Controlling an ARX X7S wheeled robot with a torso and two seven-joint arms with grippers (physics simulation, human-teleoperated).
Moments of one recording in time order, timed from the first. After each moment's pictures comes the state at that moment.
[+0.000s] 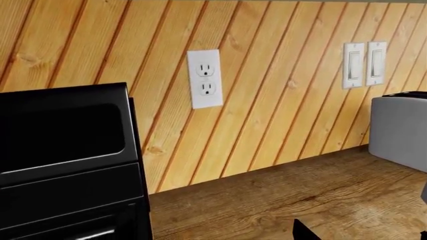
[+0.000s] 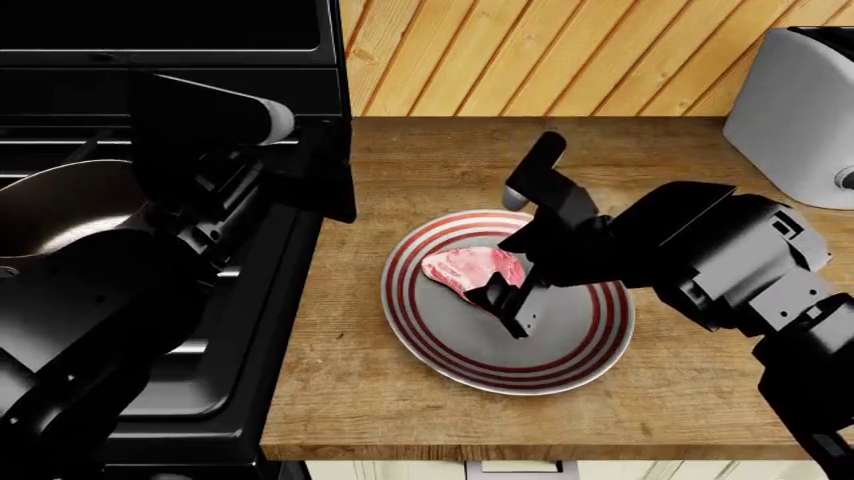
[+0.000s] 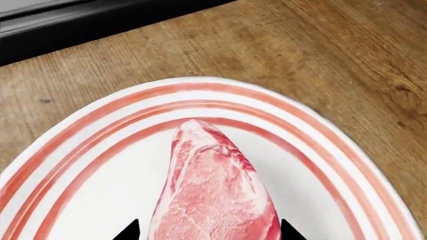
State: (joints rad) left arm -0.85 -0.43 0.20 0.37 -0.74 -0.91 -0.17; right arm 1.32 0.52 -1.01 0.30 0.68 0.90 -0.65
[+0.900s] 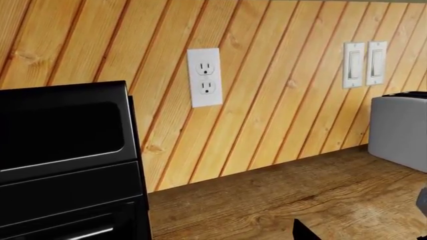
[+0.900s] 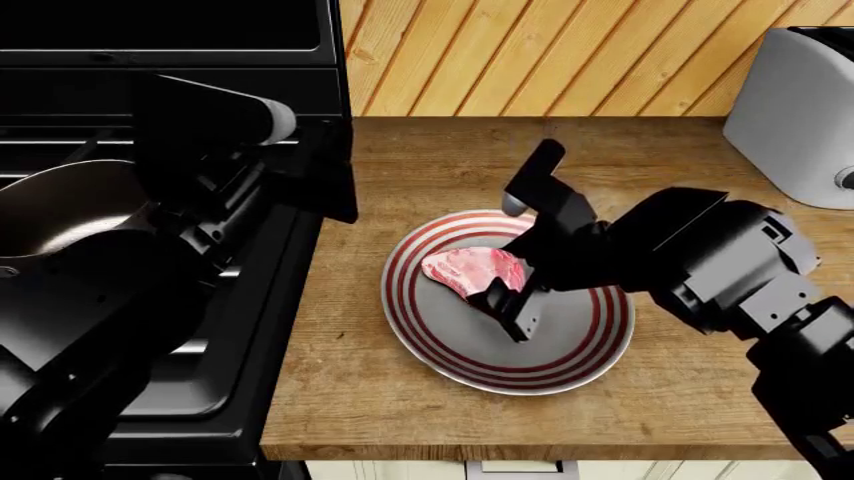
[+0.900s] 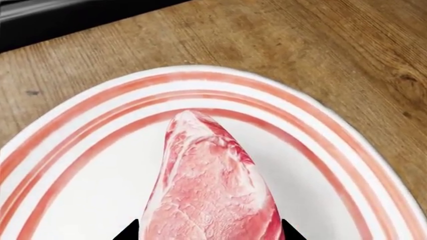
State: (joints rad) left arm -0.86 -0.43 0.21 0.37 -0.75 -0.91 -0.18; right arm 1.31 0.51 -1.03 0.33 0.67 0.88 -0.65
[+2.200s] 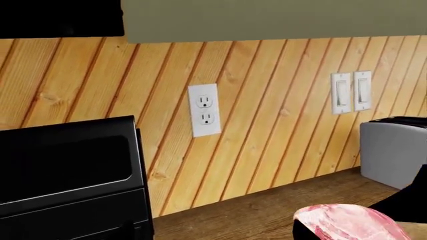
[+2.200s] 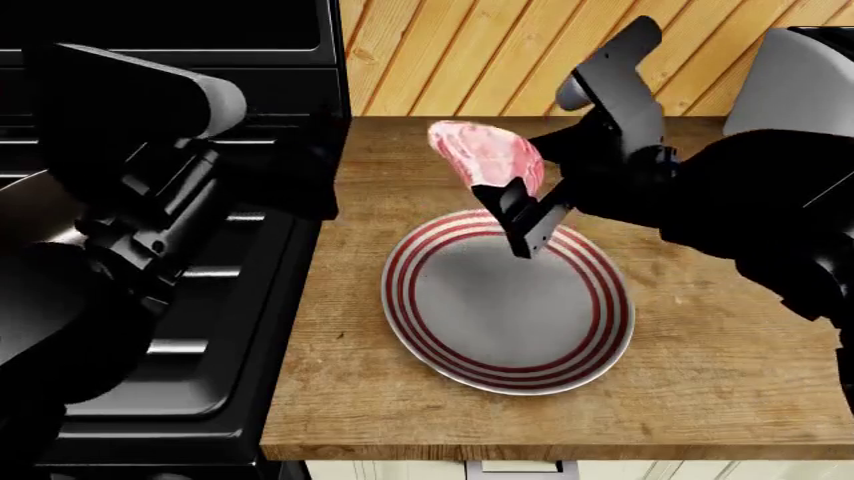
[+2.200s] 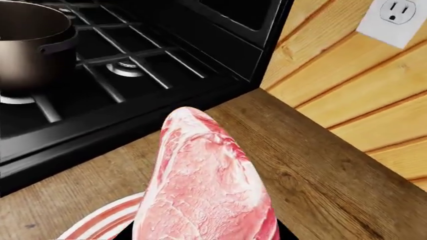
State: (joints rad) left arm -0.88 -0.48 0.07 0.61 -0.98 -1.08 -0.35; right arm 1.32 0.61 -0.71 0.02 0.88 0.98 -0.30
